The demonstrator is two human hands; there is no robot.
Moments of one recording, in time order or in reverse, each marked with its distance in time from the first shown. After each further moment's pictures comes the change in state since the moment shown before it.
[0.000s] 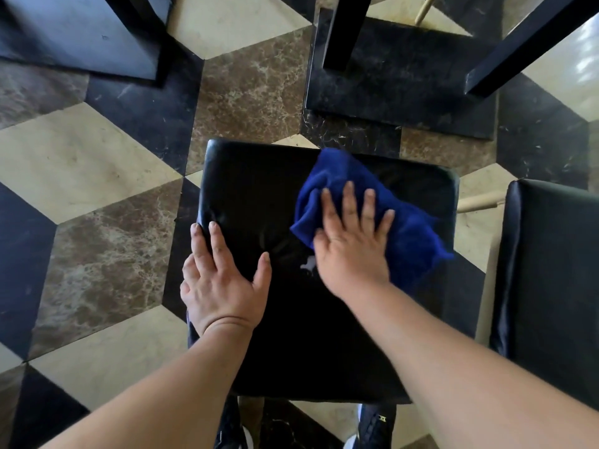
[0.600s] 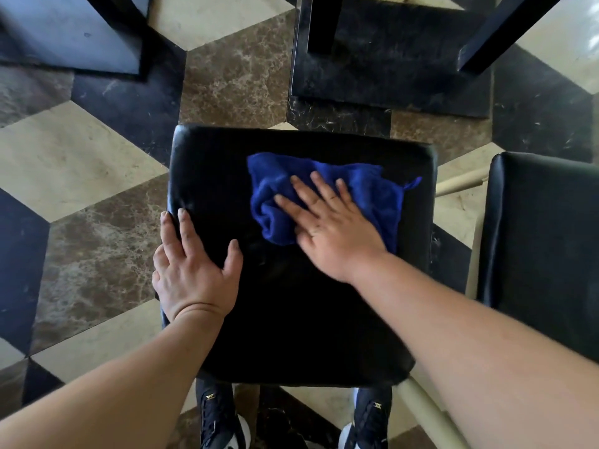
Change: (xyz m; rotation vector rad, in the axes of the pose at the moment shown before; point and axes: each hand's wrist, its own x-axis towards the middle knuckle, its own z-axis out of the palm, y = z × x) left_hand -0.001 0.003 0.002 0.028 0.010 -0.005; right_hand 0.006 0.047 0.000 0.017 0.008 -0.486
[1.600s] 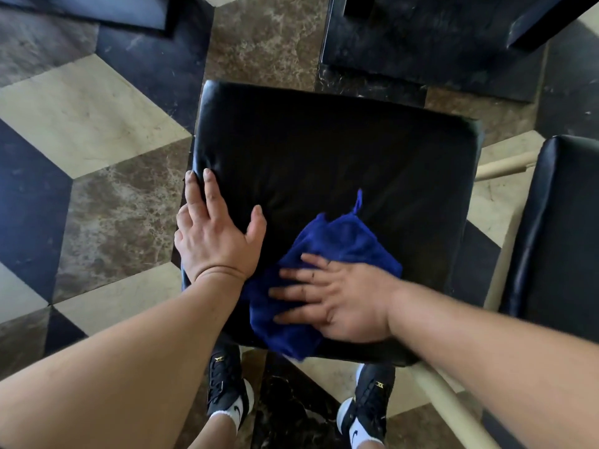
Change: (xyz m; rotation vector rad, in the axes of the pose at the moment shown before) left_hand 0.000 -0.005 0.004 0.002 0.031 0.020; right_hand -0.073 -0.036 0.029 -0.106 -0.365 -0.779
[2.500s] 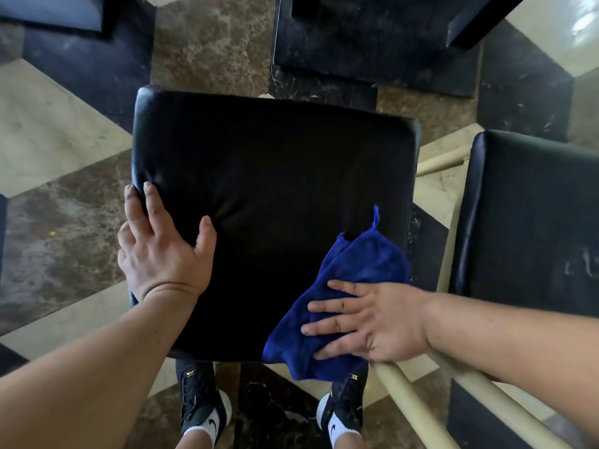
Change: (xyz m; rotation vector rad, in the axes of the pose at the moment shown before) left_hand 0.001 0.000 0.005 -0.008 0.020 -0.007; right_hand -0.113 0.009 0.030 -0.022 -0.117 -0.105
